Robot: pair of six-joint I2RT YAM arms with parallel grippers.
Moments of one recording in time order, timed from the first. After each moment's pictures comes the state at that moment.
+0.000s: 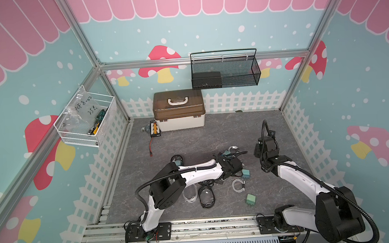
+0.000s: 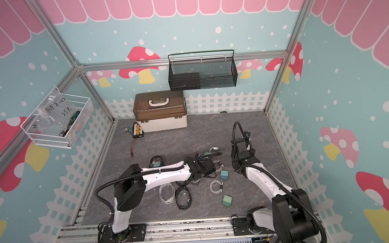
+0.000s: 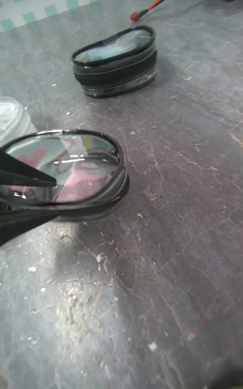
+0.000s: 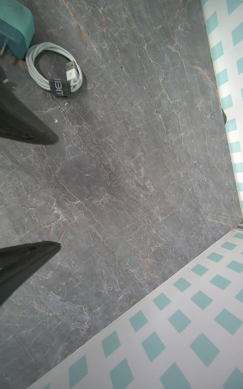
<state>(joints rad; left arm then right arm) -1.08 2.06 1.54 -1.06 -0.47 -0.72 0.24 1.24 0.68 -0.19 0.50 0.38</state>
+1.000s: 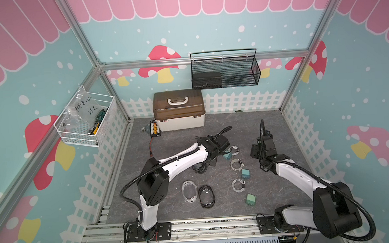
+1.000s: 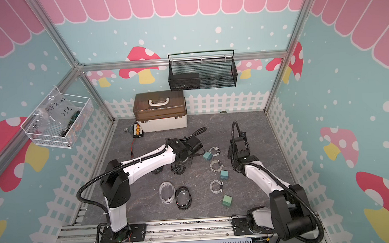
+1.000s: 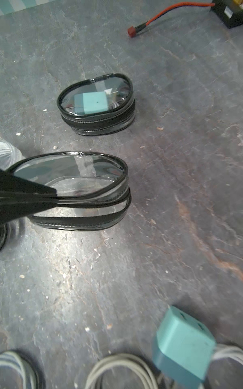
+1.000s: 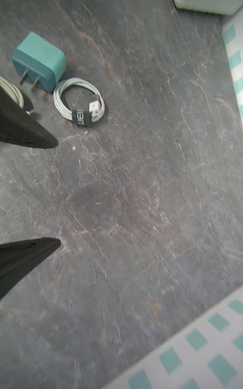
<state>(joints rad) -0.87 1.96 1.69 -1.11 -0.40 -0.63 0.24 1.35 0.73 -0.19 0.27 0.37</state>
